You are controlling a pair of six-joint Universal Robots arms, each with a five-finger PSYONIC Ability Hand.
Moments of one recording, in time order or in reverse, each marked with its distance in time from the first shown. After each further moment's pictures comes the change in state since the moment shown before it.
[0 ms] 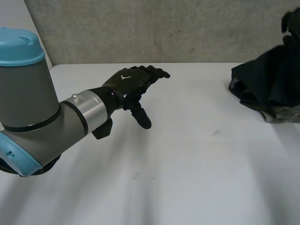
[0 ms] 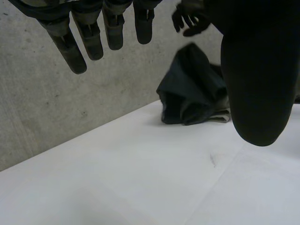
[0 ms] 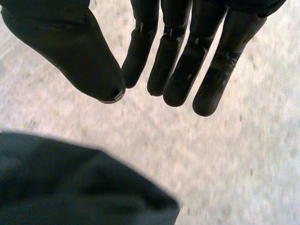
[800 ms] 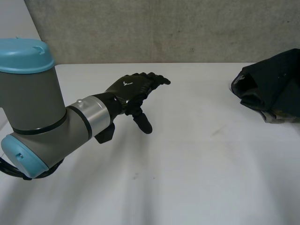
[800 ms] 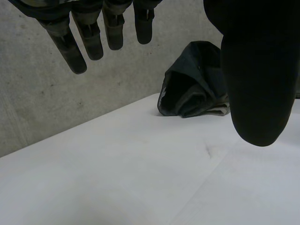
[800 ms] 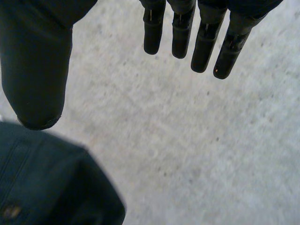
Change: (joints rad) left arm -0.003 -0.034 -0.010 0.013 -0.001 -0.006; right arm -0.190 -0.281 0.311 -0.021 -0.144 0.069; left_hand 0.000 0.000 0.000 0.000 0.000; right_hand -0.577 -0.828 -0.838 -0.862 -0.853
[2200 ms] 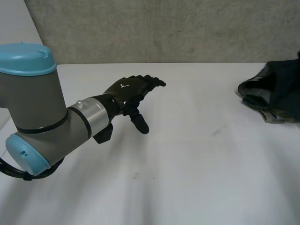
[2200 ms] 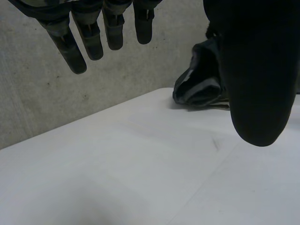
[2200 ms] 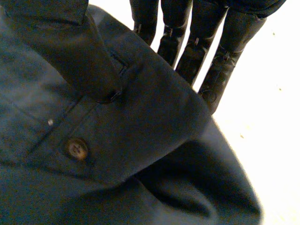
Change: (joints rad) left arm 0.022 -0.029 -0.003 0.014 0.000 -0.003; right arm -0.016 0.403 -0.432 0.286 -0.072 -0.213; left_hand 0.000 0.000 0.000 0.000 0.000; right_hand 0.681 0.822 0.833 0.851 0.833
